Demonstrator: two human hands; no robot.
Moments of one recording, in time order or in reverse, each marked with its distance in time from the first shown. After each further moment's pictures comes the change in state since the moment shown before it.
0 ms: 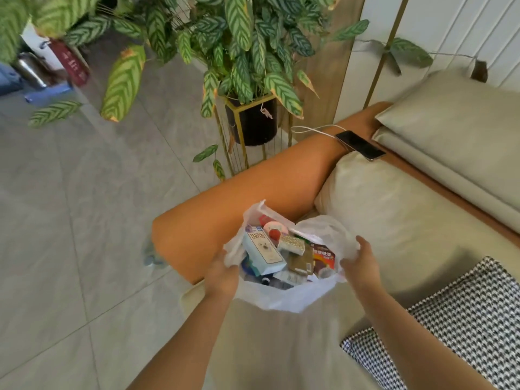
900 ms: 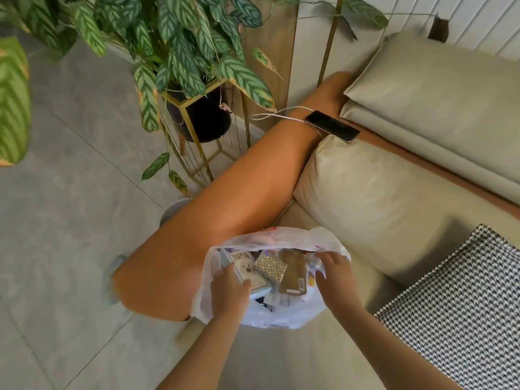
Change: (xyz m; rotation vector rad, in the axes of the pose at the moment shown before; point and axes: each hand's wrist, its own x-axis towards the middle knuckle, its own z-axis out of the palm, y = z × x) left_hand 0.100 0.001 0.029 0.411 -0.274 0.203; right_hand -0.001 -0.008 0.082 -0.541 0.044 -0.134
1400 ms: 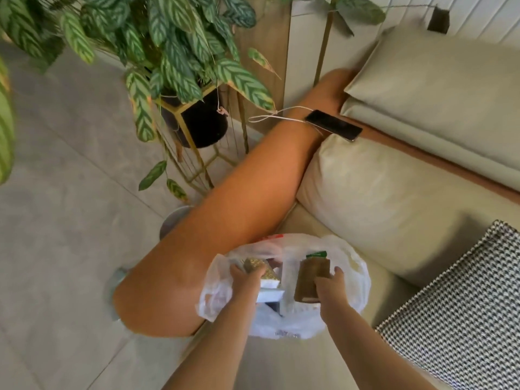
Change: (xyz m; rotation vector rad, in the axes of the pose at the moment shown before) left_hand 0.039 0.021 0.010 -0.655 -0.218 -0.397; right_hand 0.021 -0.032 0.046 0.920 -0.051 0.784
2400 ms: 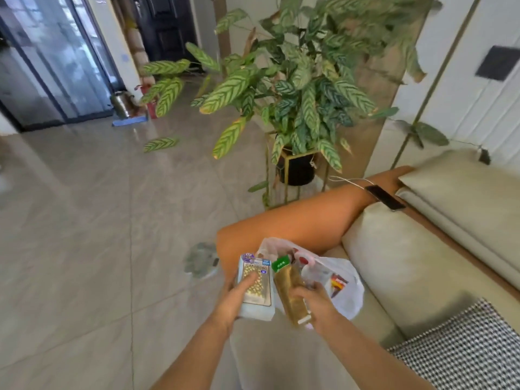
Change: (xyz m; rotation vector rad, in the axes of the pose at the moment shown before) left_hand -0.324 -0.104 -0.087 -0.493 0.119 0.355; right_hand -0.229 0.020 -0.117 -0.122 -0.706 -0.221
